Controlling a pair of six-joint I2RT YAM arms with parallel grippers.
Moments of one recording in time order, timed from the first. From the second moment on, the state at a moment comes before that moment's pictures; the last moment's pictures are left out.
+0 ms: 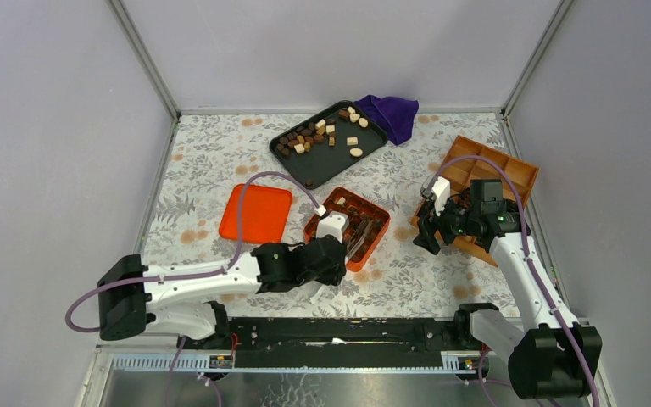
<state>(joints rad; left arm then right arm) -1.22 1.26 0.85 -0.43 -0.31 -0.76 0.04 1.02 0.75 -0.71 -0.67 -0.65</state>
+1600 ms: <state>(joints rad) -1.18 0.76 0.65 -0.36 -0.37 -0.78 0.07 1.19 0.85 -0.62 -0.99 -0.73</state>
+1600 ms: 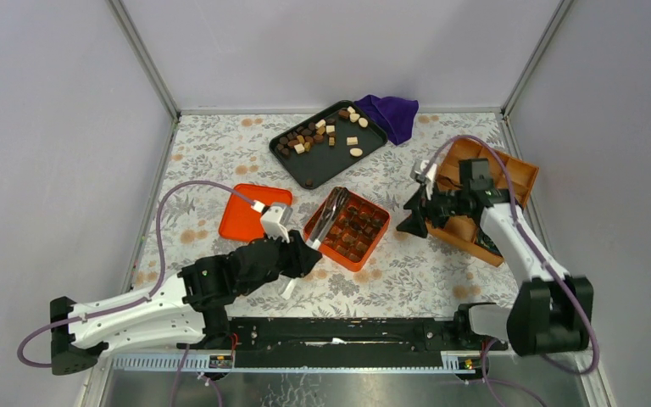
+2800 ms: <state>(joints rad) -1.18 0.64 0.53 -0.33 -0.36 -0.85 0.37 1.76 1.16 -0.55 -0.42 -0.52</state>
